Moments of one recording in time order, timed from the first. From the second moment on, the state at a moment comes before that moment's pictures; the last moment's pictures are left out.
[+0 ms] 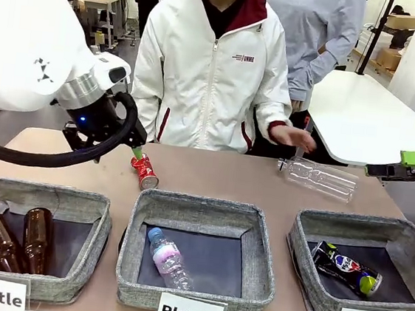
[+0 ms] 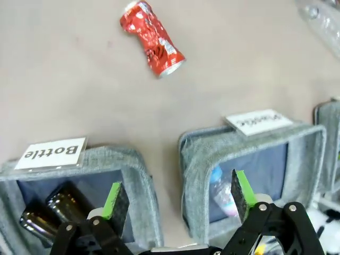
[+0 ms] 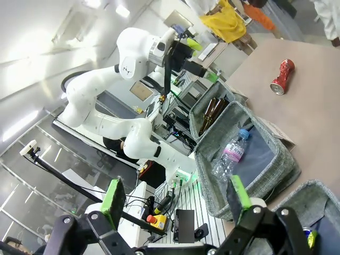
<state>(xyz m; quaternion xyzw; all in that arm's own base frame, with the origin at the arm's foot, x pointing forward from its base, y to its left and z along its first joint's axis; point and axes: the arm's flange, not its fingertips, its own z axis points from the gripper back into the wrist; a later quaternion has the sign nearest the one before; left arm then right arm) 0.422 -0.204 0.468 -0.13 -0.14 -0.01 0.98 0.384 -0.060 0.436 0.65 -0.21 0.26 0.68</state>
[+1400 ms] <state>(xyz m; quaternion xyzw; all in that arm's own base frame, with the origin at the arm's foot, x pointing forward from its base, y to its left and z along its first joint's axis) 0.570 -0.272 0.345 -0.02 -0.11 0.19 0.98 0.384 -0.060 0.435 0.65 -0.21 0.26 0.68</state>
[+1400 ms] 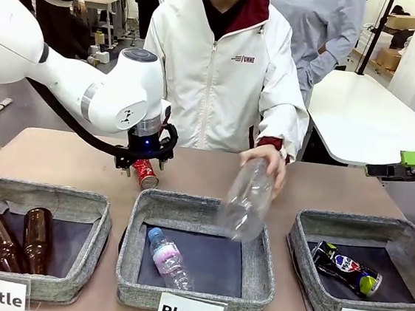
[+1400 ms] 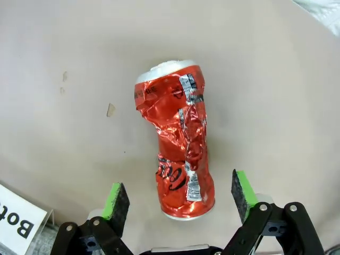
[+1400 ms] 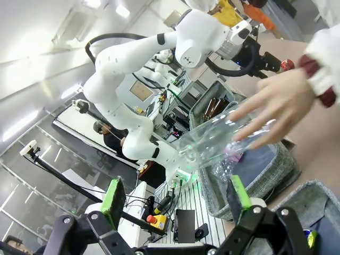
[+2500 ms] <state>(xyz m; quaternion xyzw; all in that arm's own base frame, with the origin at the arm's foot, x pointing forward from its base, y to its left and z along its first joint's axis) 0.592 -0.256 0.301 -0.06 -0.12 0.20 0.97 0.384 -0.060 0.435 0.65 -0.21 0.26 0.68</state>
